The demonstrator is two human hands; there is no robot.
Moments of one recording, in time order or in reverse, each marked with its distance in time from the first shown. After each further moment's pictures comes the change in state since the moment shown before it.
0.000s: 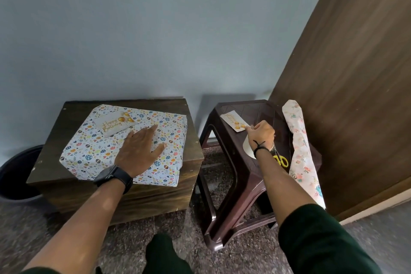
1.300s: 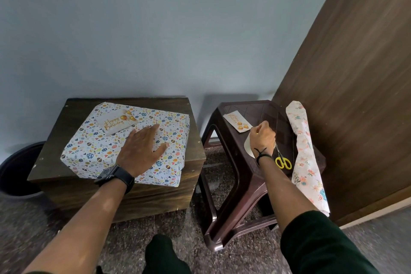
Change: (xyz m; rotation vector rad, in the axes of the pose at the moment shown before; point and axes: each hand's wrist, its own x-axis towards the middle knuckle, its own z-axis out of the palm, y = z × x) left_hand -0.001 0.003 -0.002 -0.034 0.011 -0.013; right_hand -0.002 0.012 0.014 -0.017 0.090 -0.162
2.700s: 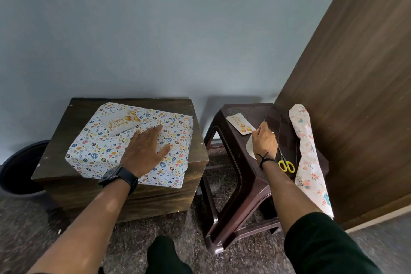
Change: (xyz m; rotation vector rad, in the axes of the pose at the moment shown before) left_hand -0.003 0.005 -0.007 -0.055 -0.015 -0.030; right_hand 0.000 0.000 -0.003 -0.138 -0.113 -0.127
